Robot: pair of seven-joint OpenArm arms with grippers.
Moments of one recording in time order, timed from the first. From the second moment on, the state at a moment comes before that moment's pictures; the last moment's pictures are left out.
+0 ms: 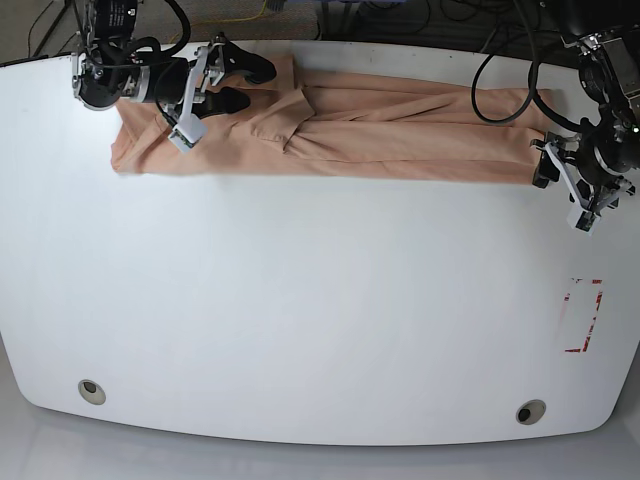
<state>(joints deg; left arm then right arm) 6.8 -20.7 -29.1 103.4 -26.6 -40.3 72.1 -25.6 20.2 14.9 107.5 73.3 40.3 -79.8</state>
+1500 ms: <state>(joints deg) 15.5 -11.3 -29.5 99.4 -19.7 -40.6 66.9 -23.6 17.7 21.3 99.6 36.8 40.2 -60.5</state>
